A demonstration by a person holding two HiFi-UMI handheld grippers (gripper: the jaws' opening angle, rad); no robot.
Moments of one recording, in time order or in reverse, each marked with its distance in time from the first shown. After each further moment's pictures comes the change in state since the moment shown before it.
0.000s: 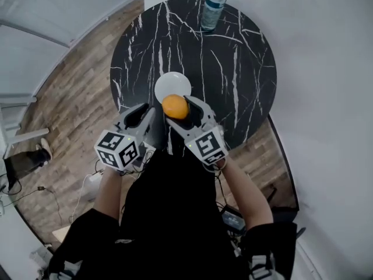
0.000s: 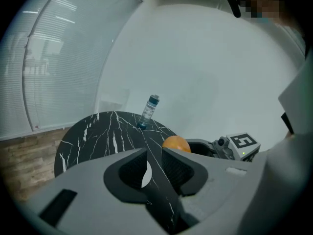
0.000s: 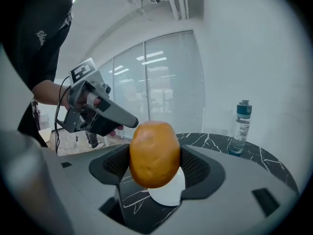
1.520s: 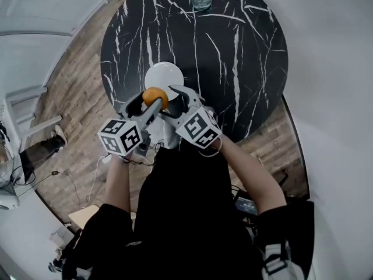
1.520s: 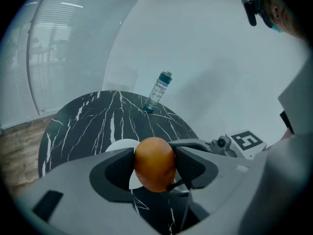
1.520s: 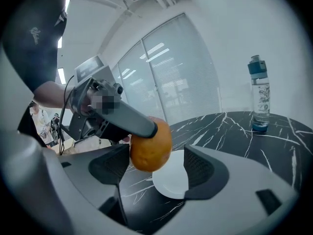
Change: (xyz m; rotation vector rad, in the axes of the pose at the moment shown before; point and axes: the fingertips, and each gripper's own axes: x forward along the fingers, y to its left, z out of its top) left arm 0.091 0.013 -0.041 -0.116 0.161 0.095; right arm 0.037 -0.018 -0.059 0.129 0.046 0.272
